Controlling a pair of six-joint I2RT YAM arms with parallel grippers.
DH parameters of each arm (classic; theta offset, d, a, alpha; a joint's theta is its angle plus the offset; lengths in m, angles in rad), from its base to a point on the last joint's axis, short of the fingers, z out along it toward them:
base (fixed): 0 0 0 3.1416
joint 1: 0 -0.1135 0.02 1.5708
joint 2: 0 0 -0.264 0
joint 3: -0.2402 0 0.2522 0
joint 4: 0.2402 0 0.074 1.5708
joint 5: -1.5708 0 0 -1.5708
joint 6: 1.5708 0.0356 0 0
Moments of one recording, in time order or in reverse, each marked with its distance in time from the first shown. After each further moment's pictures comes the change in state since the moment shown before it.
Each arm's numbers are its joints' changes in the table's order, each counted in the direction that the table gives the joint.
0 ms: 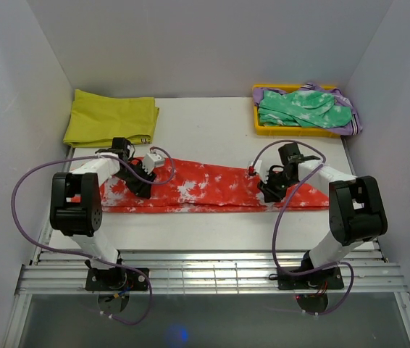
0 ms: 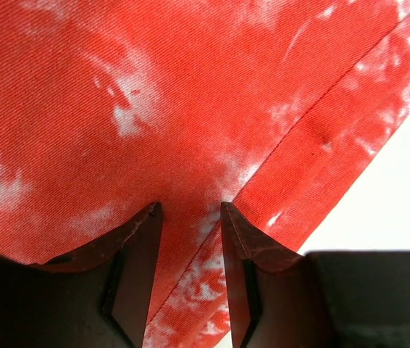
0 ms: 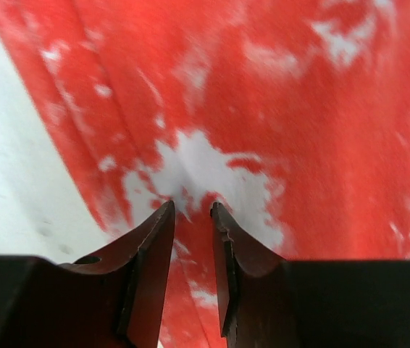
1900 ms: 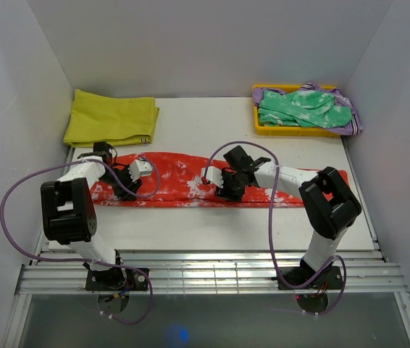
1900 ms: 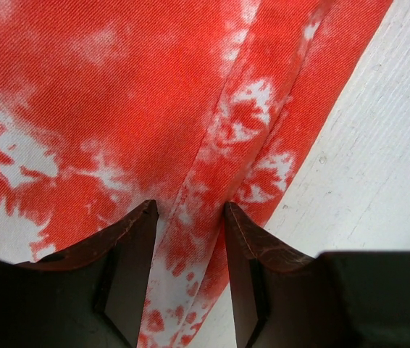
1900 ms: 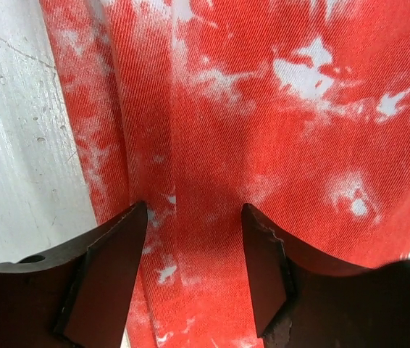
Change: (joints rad) left arm -0.154 -0.049 0.015 0.090 -0.064 0.413; right arm -0.444 0.151 -0.184 -0.178 -0.207 0.167
